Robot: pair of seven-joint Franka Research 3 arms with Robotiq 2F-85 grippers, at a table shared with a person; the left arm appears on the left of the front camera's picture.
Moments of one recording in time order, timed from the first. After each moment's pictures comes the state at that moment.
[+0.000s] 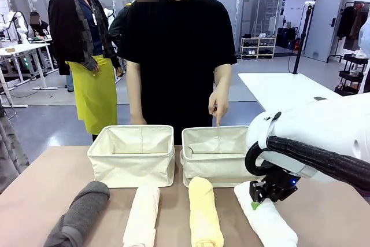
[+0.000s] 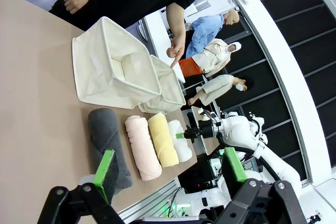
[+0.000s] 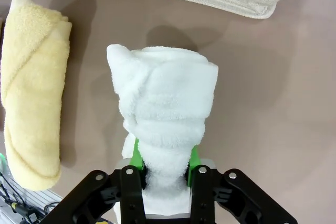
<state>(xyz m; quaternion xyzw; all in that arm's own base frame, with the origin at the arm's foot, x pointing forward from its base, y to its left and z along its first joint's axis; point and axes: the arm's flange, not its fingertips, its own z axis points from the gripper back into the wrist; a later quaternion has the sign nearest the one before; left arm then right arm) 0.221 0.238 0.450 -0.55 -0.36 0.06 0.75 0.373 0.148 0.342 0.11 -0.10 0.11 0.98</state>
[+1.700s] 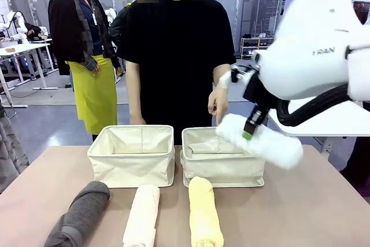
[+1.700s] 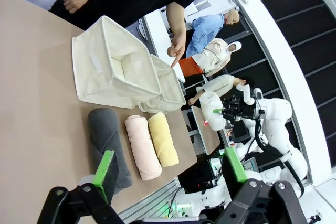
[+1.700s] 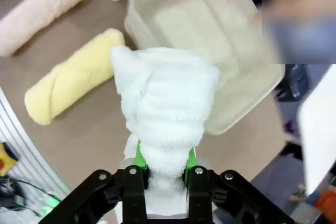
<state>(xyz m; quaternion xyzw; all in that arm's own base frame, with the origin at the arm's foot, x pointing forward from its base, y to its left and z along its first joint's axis) 0.221 0.238 0.449 -0.55 -0.36 0.06 0.75 0.395 0.223 0.560 -0.04 -0.20 0.50 0.84</state>
